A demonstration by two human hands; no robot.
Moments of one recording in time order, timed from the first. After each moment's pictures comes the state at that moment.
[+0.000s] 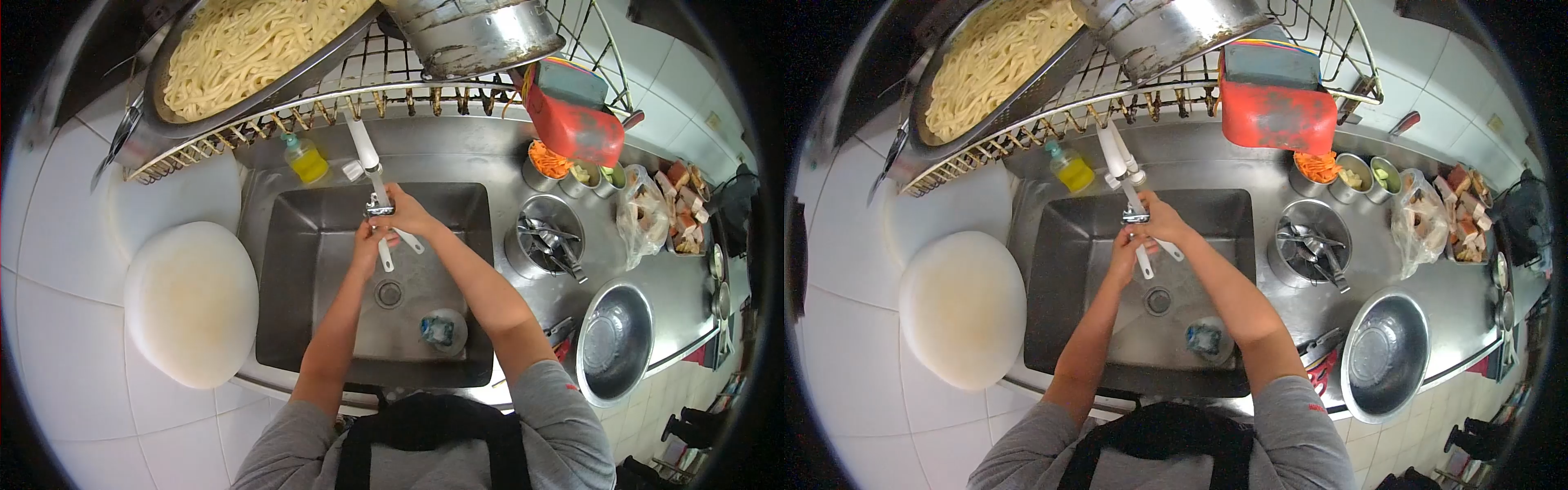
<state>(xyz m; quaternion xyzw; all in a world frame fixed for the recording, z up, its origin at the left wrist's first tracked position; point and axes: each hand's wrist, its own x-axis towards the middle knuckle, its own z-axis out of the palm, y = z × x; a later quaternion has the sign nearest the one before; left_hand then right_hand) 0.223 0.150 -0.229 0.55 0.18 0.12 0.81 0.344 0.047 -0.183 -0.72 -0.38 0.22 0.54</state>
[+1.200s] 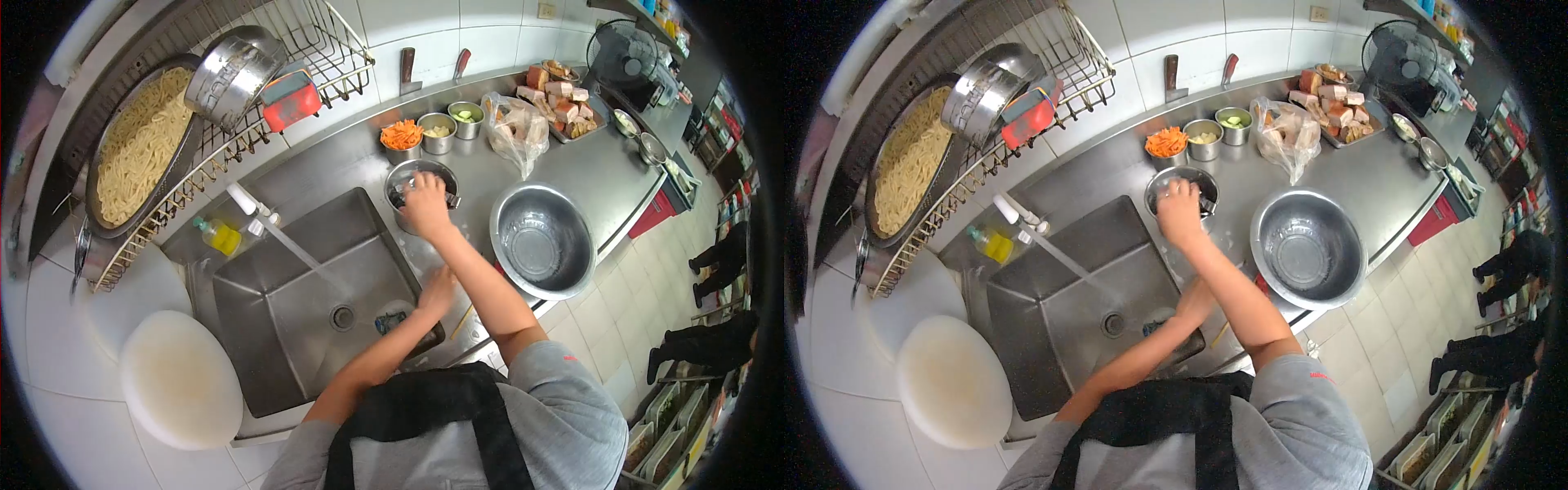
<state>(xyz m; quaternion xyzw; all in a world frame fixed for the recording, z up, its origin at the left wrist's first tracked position) 0.166 -0.176 -0.277 0.89 -0.20 -0.03 0.40 0.276 -0.212 -0.104 -0.96 -0.13 -0.25 0.05</state>
